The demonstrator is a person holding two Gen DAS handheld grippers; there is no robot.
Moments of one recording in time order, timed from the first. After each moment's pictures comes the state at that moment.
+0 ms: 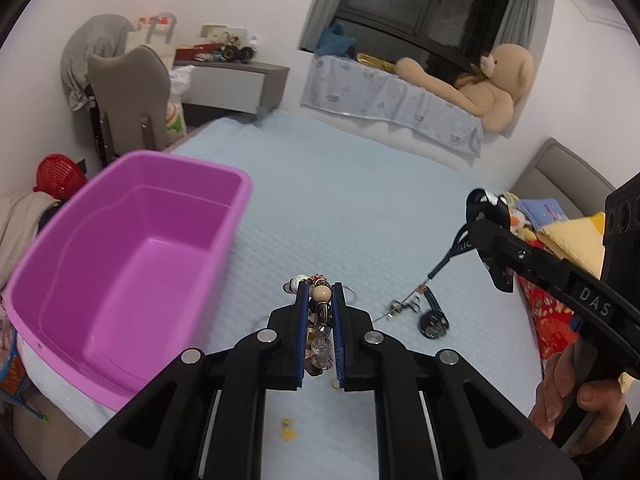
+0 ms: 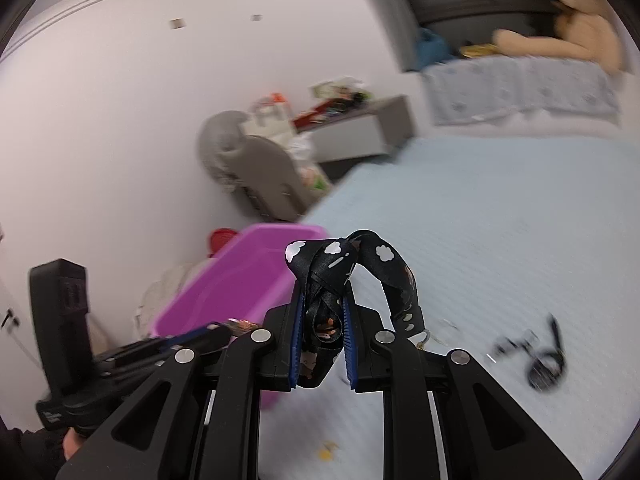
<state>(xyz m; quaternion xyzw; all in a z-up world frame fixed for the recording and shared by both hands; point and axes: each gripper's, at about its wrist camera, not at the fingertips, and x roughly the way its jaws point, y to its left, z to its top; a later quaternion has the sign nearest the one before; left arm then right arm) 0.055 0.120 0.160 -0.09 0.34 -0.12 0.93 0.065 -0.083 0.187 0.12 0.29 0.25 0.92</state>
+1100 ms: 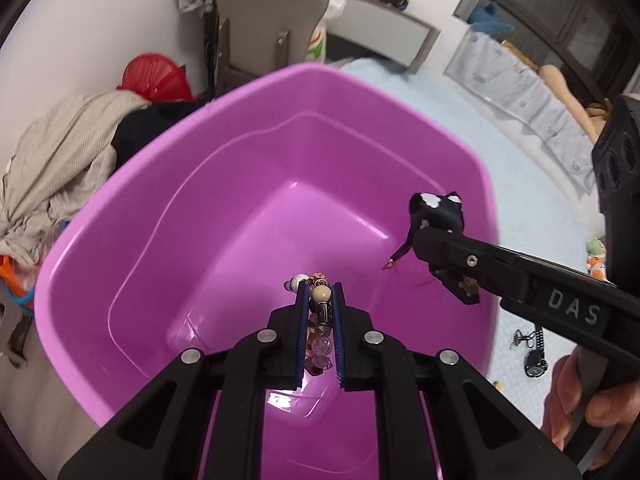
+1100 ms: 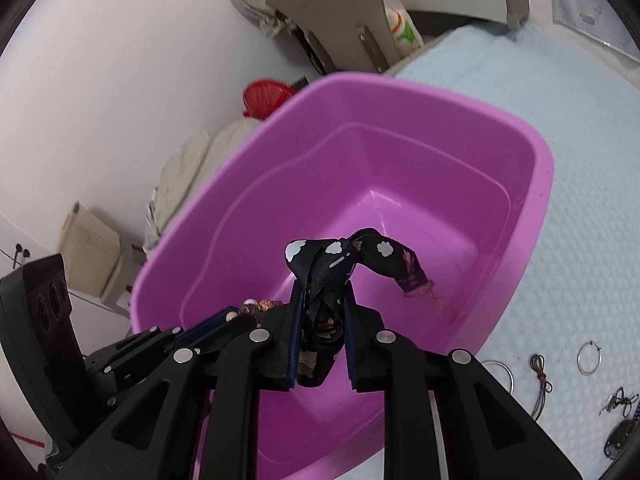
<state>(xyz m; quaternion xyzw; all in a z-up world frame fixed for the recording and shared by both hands) 0.146 0.287 0.069 -0.17 0.47 0.05 0.87 0.231 0.168 0.098 0.01 0.53 0.34 0.78</state>
